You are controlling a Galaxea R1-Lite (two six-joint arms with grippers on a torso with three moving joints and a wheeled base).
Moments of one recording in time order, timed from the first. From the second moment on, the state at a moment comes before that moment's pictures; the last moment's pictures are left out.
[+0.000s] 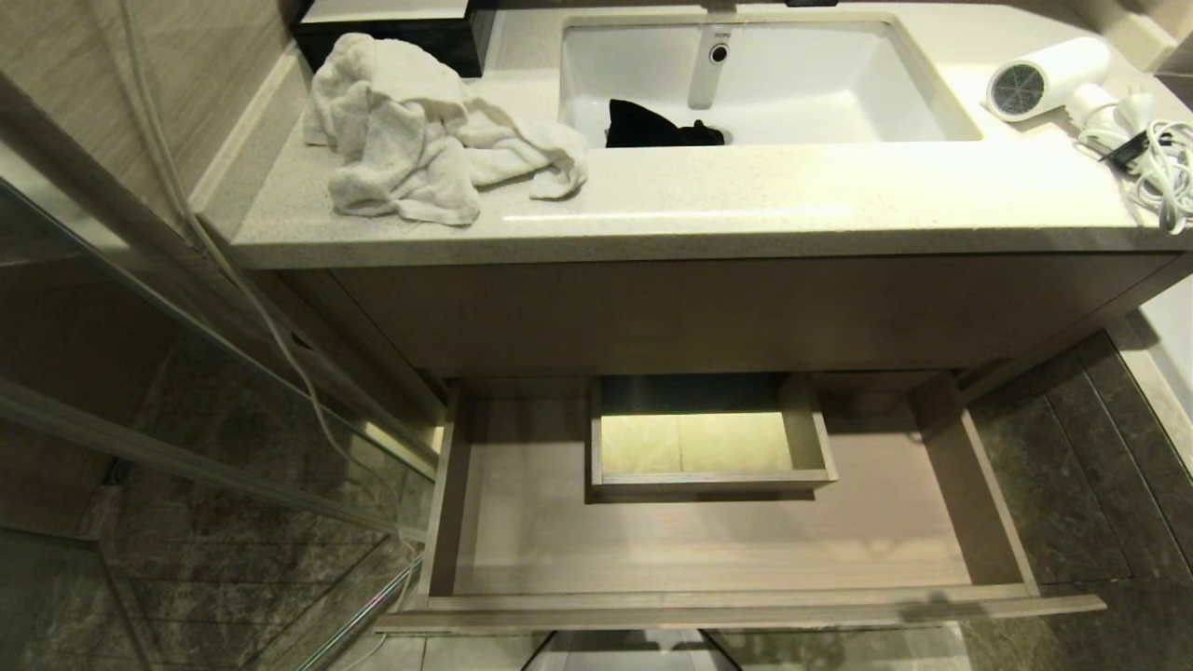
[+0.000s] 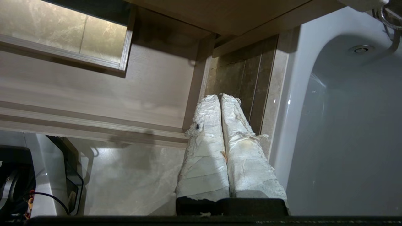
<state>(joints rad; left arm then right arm) 0.00 0.00 0.00 0.00 0.00 0.00 -0.66 0.97 -0.82 0.18 0.43 -0.65</state>
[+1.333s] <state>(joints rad) 0.00 0.00 0.00 0.00 0.00 0.00 -0.66 0.92 -0.74 0.18 0.43 -0.65</state>
